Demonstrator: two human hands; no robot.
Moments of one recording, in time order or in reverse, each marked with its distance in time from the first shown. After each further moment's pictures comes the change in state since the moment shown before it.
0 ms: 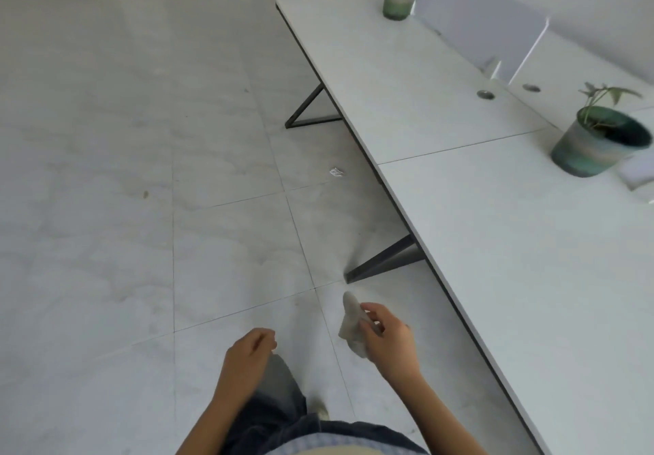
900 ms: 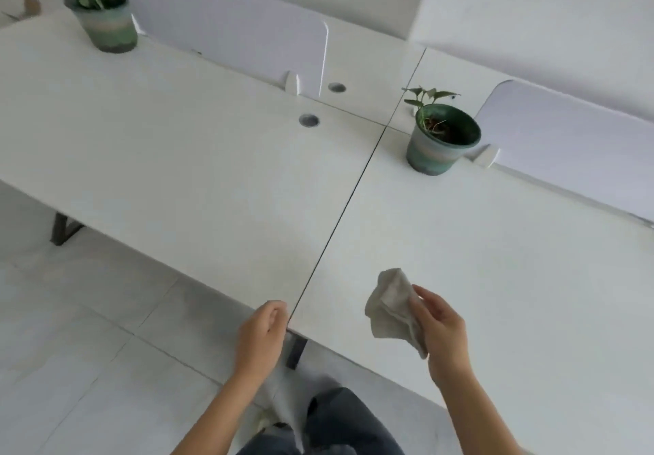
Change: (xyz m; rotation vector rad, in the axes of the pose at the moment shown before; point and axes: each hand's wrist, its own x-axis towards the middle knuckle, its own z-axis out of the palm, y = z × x) left_hand 0.351 0.308 0.120 0.324 -0.612 0.511; right_hand 0.249 -0.068 -0.137 0.879 0.946 0.487
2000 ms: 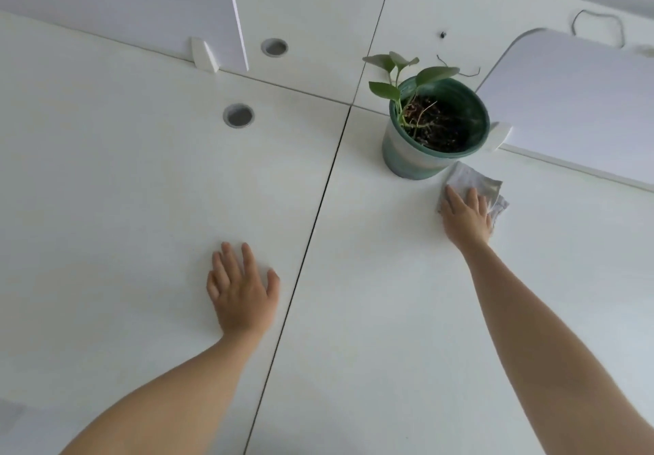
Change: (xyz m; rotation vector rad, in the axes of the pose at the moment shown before) left_hand 0.226 0.062 0.086 0.859 0.038 0.059; right_hand 0.353 -0.044 -0.035 -1.098 0.132 0.061
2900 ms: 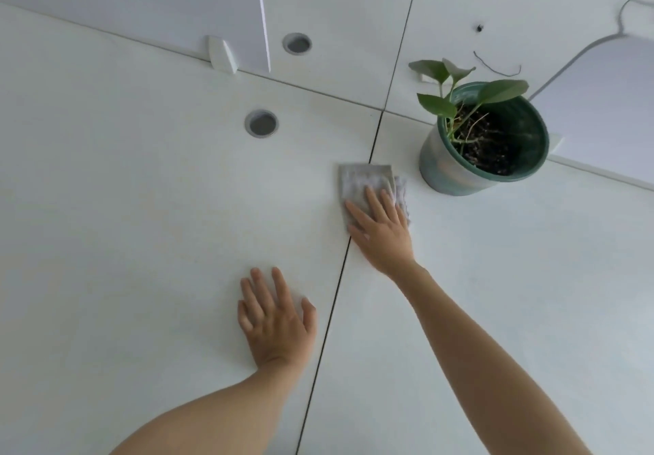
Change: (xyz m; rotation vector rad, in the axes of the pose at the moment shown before) left_hand 0.007 -0.007 0.017 0.065 0.165 0.014; right_hand -0.052 -0.142 0.073 -0.127 -0.061 -0.648
